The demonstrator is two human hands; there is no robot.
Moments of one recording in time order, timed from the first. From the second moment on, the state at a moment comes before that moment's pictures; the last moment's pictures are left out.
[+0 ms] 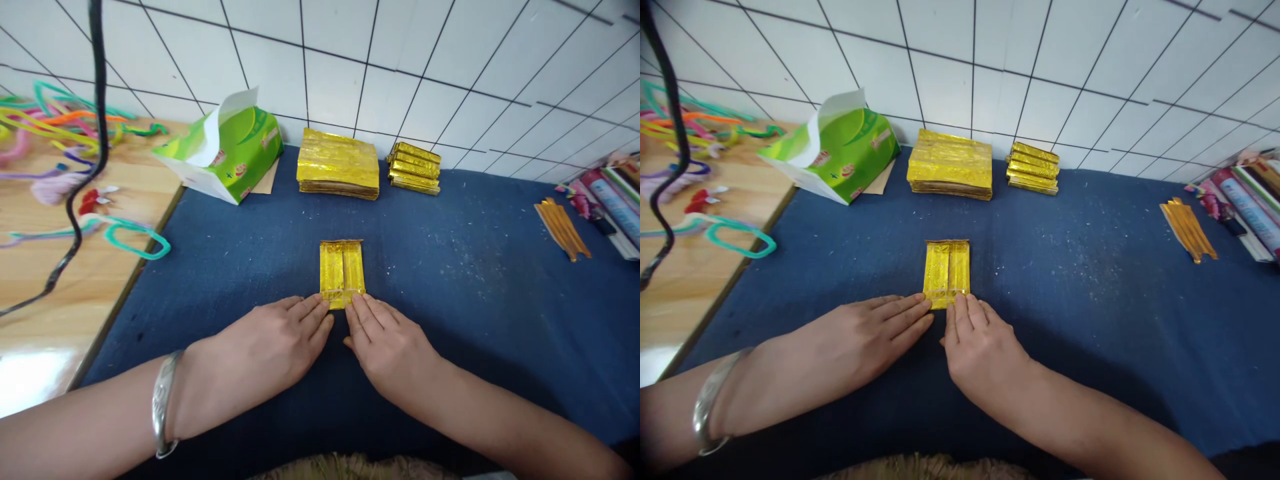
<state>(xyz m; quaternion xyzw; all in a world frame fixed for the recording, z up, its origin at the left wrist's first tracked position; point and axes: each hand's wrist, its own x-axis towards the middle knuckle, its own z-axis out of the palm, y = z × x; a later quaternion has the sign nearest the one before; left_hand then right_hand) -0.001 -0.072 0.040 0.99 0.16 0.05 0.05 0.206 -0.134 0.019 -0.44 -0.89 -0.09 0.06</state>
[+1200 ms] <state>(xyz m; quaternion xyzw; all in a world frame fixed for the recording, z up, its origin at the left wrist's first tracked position) -0.028 0.008 0.035 0.97 0.13 0.07 0.18 0.239 -0.093 0.014 -0.32 -0.94 -0.10 0.10</state>
